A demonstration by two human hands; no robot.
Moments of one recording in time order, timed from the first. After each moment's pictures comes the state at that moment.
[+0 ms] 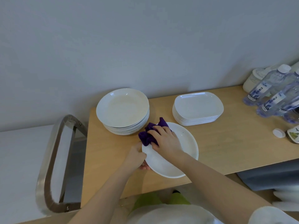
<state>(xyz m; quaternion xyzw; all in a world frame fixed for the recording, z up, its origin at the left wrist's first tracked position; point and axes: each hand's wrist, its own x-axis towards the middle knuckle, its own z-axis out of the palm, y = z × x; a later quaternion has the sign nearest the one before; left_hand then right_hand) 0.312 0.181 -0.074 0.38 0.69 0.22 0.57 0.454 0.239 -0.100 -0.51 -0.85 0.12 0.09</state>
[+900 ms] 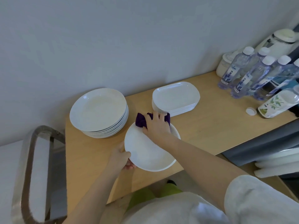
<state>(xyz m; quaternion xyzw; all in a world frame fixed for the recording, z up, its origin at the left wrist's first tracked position) 0.316 0.182 -0.072 0.33 0.72 0.21 0.57 0.467 0.265 -0.079 -0.66 -0.75 0.09 -0.02</state>
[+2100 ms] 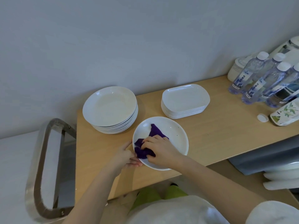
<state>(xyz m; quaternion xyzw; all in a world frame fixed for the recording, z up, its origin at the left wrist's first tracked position) 0.300 0.176 -0.067 0.28 0.67 0.22 0.65 0.476 0.202 -0.092 -0.43 -0.87 0.23 0.06</state>
